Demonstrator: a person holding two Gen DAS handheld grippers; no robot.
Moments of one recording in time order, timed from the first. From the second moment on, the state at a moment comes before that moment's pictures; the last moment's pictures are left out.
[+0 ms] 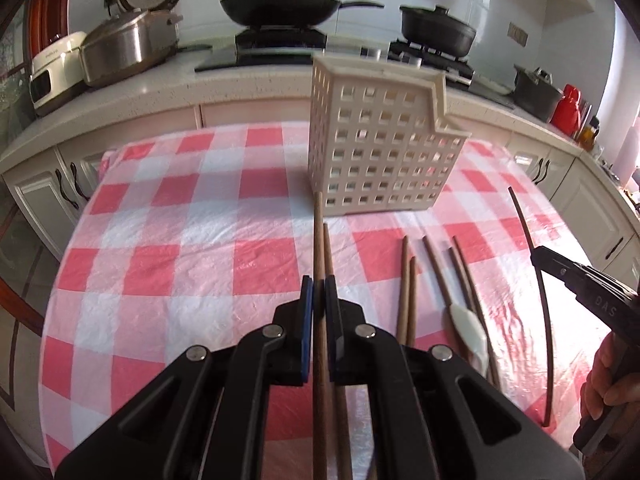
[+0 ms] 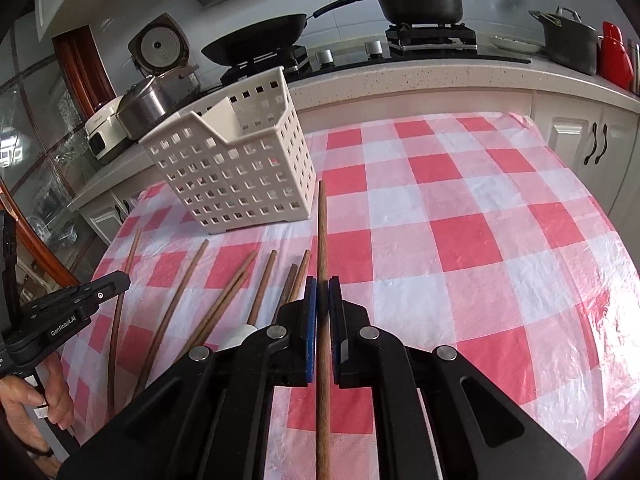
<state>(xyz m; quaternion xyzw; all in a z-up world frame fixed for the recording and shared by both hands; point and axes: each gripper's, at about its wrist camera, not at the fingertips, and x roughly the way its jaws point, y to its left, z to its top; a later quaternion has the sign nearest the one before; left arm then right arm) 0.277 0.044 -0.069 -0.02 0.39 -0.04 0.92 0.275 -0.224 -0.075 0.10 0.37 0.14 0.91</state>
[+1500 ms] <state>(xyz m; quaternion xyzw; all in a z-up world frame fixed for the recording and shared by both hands) 0.155 0.046 0.038 0.00 0.14 -0.02 0.99 0.186 -0.217 0.018 0.01 0.20 0.16 0.97</state>
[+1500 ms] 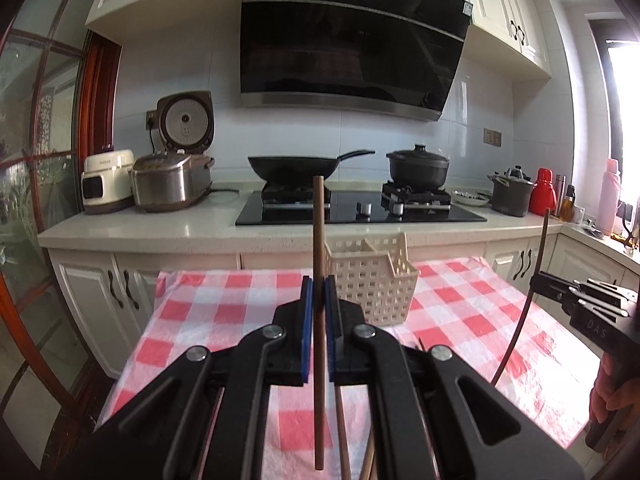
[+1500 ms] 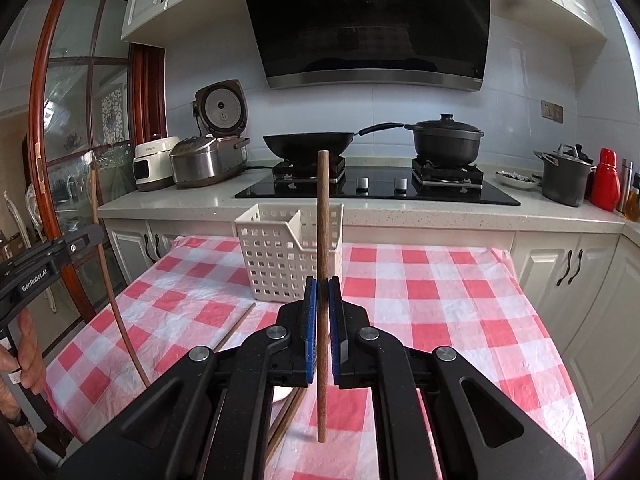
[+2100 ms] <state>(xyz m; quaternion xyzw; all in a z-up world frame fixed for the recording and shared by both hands) 0.289 0.032 0.158 -0.04 0.03 -0.02 1.00 0.313 -0.188 0.107 0.03 0.10 0.19 0.98</state>
